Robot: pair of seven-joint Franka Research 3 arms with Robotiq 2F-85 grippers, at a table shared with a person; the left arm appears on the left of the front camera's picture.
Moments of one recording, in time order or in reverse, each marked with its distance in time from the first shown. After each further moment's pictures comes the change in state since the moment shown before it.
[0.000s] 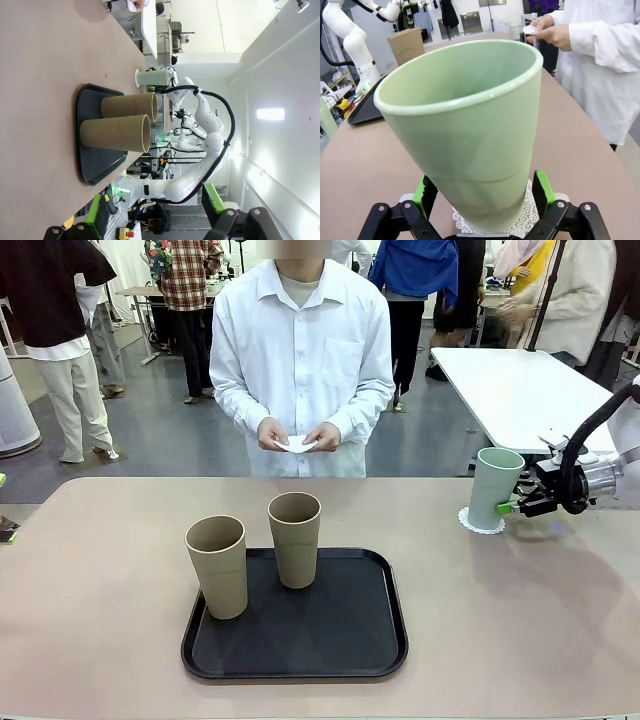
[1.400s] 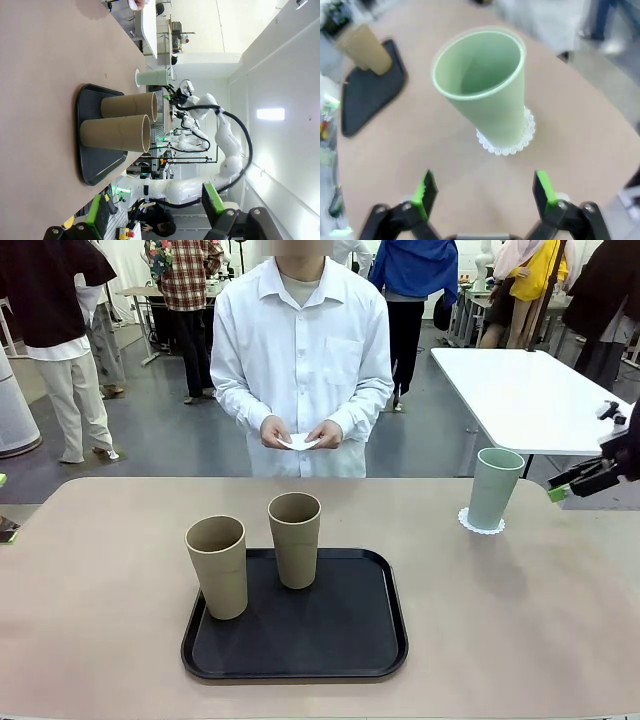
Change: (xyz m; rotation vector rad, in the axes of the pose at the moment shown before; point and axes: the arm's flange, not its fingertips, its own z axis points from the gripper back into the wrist) left arm 0.000 0.000 0.000 0.000 0.001 0.000; right arm 0.097 0.114 0.077 -0.399 0.359 -0.335
